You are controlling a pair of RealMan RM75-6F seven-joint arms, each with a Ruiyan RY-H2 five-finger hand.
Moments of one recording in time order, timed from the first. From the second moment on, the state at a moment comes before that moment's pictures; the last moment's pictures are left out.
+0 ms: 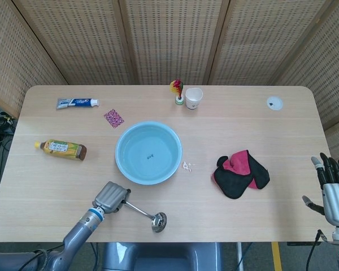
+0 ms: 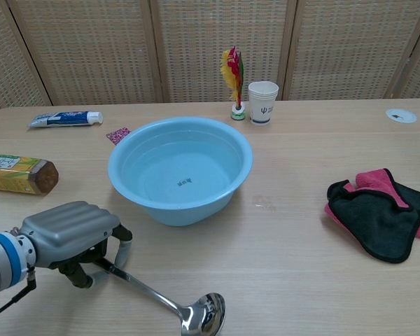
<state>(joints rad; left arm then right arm) -0.57 -1.66 0.02 -1.54 1.14 0.94 0.67 0.07 -1.13 0.10 -1.56 -1.49 1.53 -0.08</state>
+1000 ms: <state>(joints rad) -0.68 -1.29 -0.11 -1.92 1.01 0.95 0.59 0.07 -1.13 0.11 -1.57 -1.48 1.53 -0.09</state>
